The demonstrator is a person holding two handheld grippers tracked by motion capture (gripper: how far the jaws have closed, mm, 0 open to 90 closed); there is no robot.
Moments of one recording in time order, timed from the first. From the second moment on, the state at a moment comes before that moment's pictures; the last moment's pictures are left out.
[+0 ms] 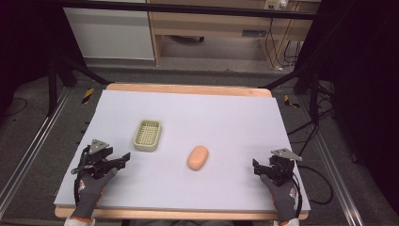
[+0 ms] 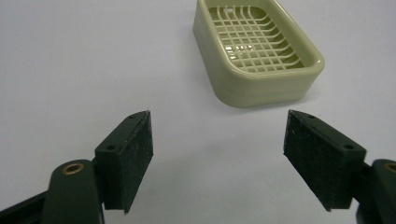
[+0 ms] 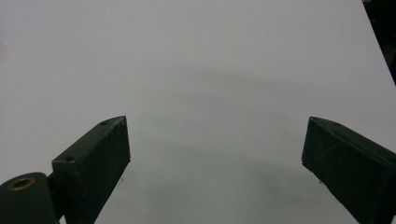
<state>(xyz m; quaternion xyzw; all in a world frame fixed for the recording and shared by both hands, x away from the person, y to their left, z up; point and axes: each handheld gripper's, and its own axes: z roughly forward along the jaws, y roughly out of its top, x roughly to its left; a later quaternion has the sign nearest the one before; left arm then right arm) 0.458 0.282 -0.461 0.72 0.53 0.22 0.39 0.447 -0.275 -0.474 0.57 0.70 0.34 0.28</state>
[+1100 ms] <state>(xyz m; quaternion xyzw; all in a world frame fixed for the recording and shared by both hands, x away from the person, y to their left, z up) 0.449 0.234 -0.448 0.76 0.46 0.20 0.41 0.446 -0.276 -0.475 0.58 0.69 0.32 0.29</state>
